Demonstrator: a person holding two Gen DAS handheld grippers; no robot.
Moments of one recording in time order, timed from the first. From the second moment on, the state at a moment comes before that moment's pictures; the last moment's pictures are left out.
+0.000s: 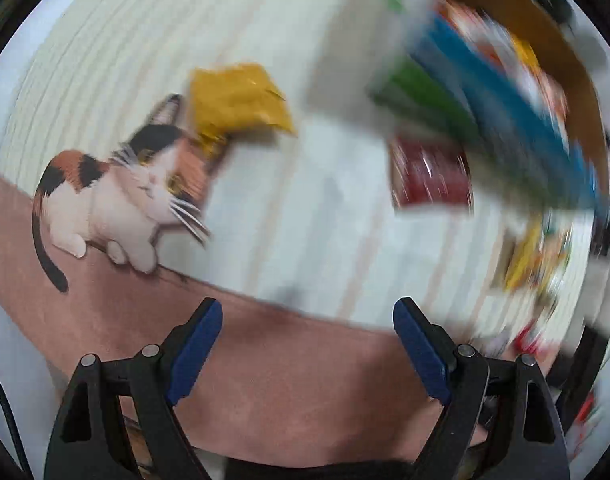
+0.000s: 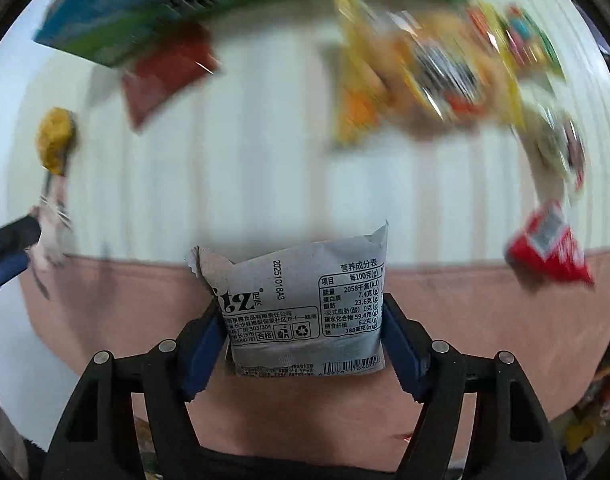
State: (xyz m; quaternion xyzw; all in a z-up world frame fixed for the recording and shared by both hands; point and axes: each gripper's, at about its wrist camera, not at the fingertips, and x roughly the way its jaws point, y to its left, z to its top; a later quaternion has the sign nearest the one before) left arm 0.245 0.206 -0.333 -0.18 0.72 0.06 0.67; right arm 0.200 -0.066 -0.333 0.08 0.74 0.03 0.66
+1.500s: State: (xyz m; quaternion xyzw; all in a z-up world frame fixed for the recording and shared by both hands) left arm 0.270 0.185 -0.321 -0.12 0.70 0.02 0.70; right arm 0.281 0.005 -0.291 0.11 0.71 0.07 0.70
